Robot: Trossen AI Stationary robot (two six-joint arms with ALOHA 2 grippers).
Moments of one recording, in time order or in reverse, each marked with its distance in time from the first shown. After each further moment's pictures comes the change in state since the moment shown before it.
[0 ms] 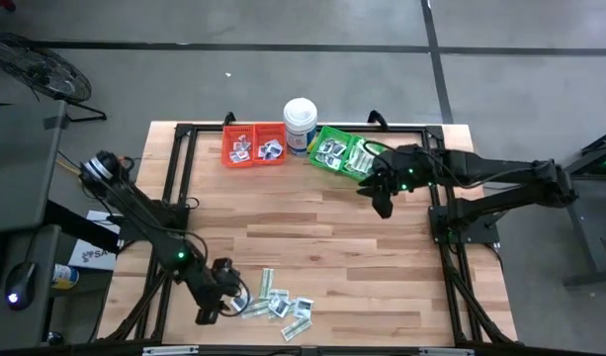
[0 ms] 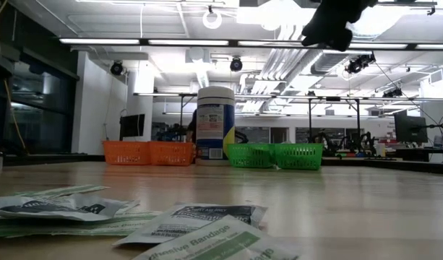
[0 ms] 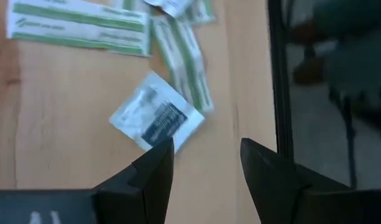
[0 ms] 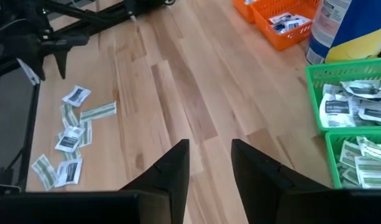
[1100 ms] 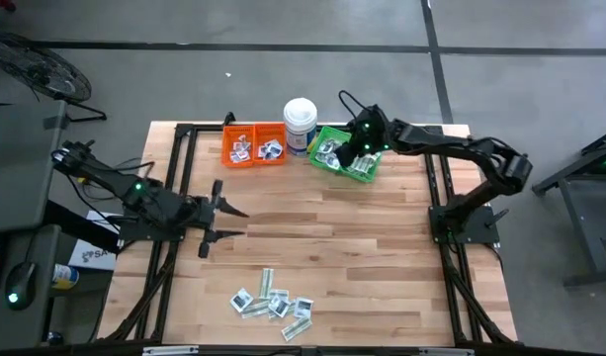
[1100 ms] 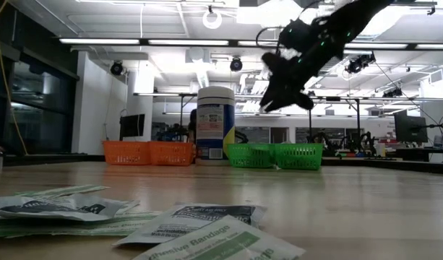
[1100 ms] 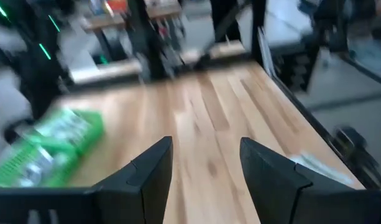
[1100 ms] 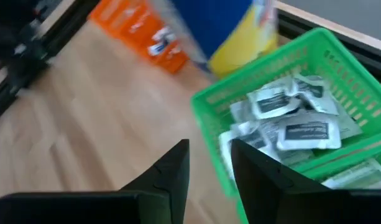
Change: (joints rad) left arm 0.334 -0.626 -0.001 0.046 -0.354 0.825; right arm -0.475 0.465 0.000 0.389 -0.197 0.070
